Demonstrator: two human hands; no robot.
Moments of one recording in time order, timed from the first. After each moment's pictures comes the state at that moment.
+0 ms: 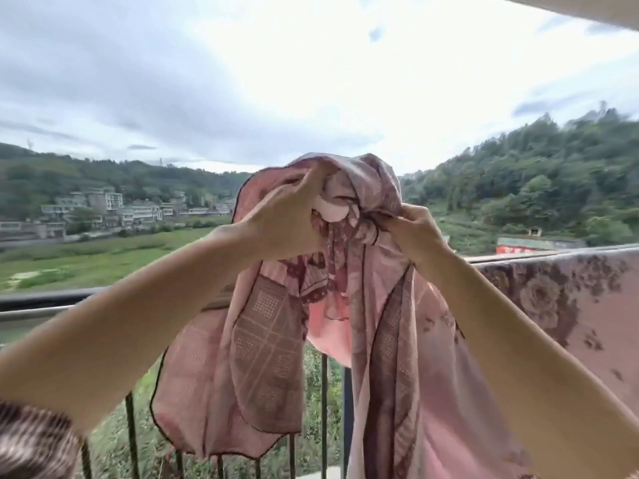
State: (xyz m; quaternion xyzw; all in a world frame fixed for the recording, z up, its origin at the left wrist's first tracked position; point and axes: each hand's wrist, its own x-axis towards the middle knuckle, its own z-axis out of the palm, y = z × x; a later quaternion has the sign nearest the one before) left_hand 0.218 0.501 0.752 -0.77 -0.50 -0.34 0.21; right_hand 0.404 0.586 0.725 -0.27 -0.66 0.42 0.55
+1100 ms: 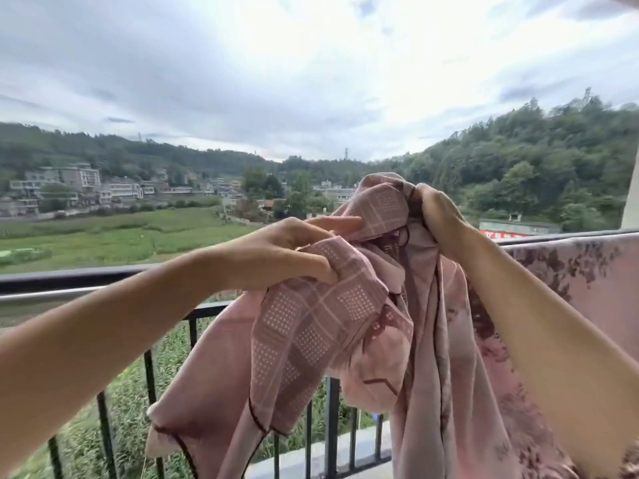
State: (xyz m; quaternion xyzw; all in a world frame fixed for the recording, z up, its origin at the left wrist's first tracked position) left_hand 0.212 0.512 0.707 -0.81 -0.42 -0.29 -0.27; right_hand 0.426 0.668 0.720 -0.39 -0.64 0.35 0.56
